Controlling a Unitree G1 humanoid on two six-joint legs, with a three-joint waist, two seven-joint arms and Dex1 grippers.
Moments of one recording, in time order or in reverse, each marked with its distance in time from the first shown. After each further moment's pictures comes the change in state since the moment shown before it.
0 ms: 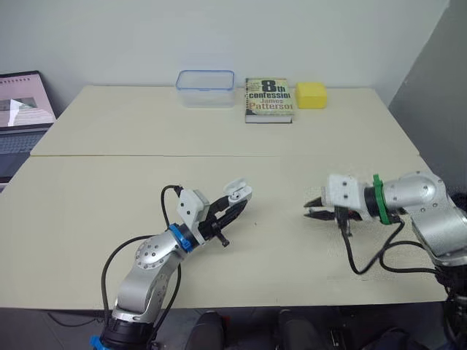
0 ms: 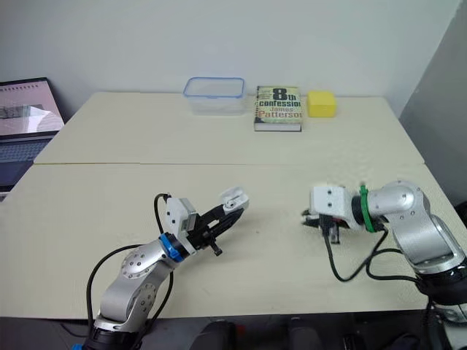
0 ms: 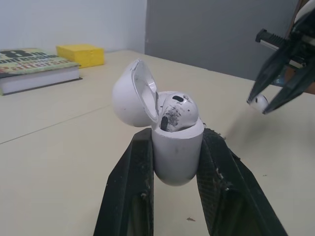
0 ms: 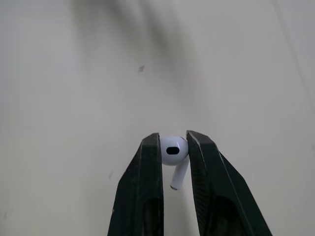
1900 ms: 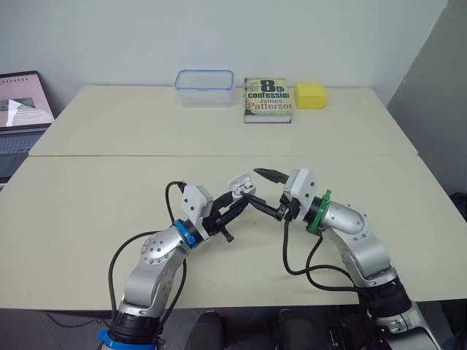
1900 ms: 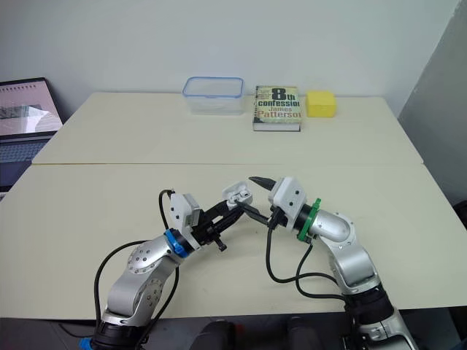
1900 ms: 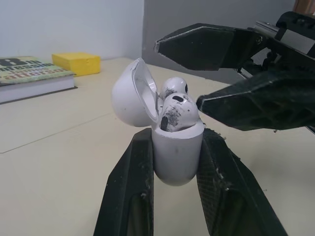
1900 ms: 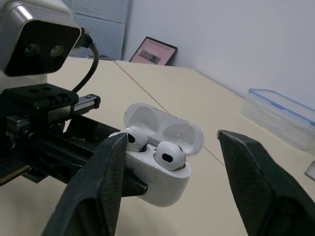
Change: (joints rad) left arm -0.042 -0.034 -0.010 0.027 0.006 -0.006 -0.003; right arm 0.144 0.446 0.098 0.103 0.049 -0.413 -0.471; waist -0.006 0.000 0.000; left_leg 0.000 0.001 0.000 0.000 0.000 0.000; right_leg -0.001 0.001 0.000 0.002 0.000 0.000
